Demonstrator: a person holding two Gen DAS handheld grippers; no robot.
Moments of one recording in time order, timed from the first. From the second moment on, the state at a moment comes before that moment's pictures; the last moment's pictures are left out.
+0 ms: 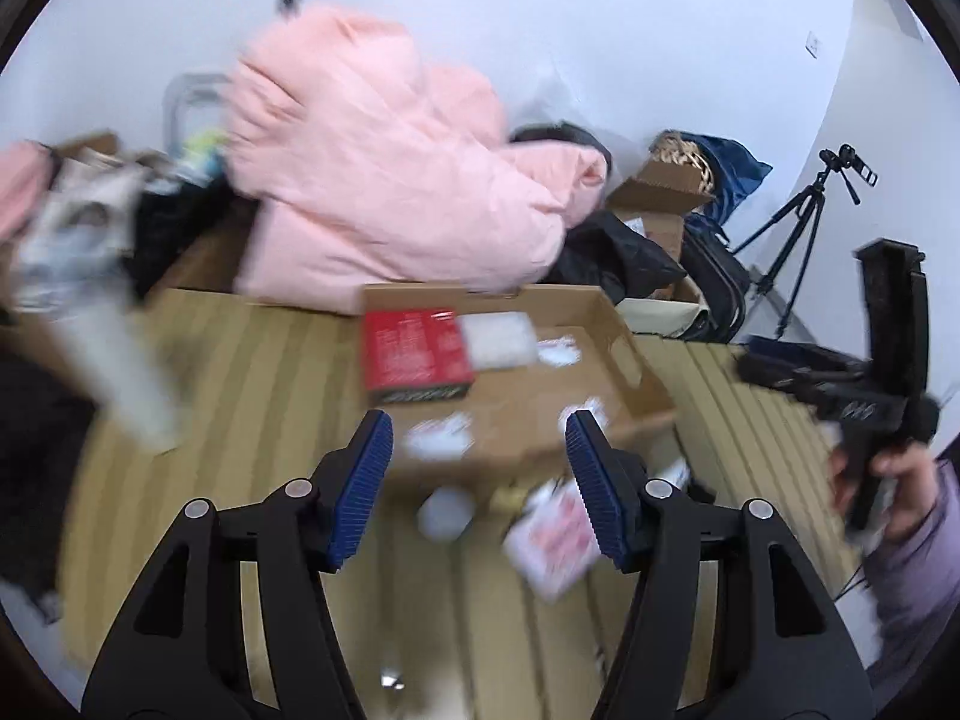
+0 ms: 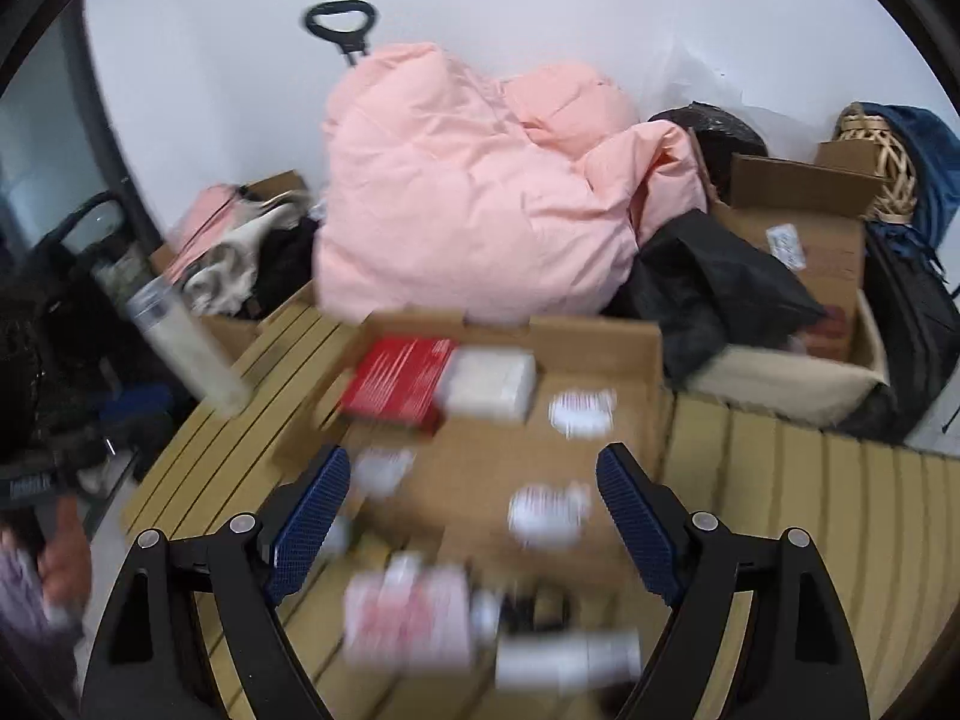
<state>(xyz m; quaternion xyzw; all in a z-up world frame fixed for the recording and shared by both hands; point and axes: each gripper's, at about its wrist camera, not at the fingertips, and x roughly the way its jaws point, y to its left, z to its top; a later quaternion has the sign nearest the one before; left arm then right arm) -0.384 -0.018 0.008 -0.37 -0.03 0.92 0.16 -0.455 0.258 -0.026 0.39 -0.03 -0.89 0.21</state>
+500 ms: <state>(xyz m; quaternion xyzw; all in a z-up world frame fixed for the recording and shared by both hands) -0.099 -0.103 0.101 -0.32 -0.01 0.95 0.01 -0.117 0.303 0.077 0.35 0.06 -0.91 0.21</state>
